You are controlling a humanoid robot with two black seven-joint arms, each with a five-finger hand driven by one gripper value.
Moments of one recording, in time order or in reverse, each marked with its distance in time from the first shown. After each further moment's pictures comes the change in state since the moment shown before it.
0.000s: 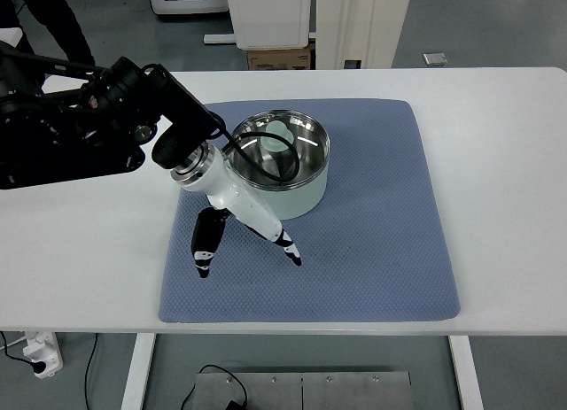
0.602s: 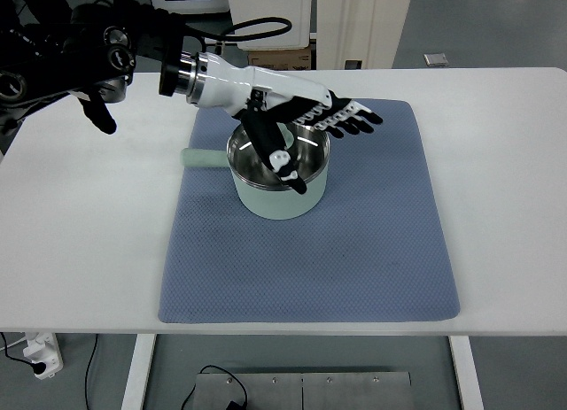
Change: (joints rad) left arm 0.131 0.001 -0.169 0.357 -0.735 0.000 0.007; right arm 0.000 0.000 0.000 0.000 0.000 0.000 0.000
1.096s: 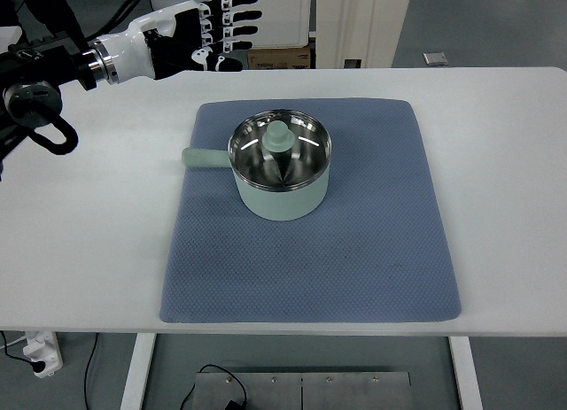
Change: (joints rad) left arm 0.292 0.055 -0.171 0.320 -0.448 0.016 -0.005; right arm 0.000 0.000 0.000 0.000 0.000 0.000 0.000
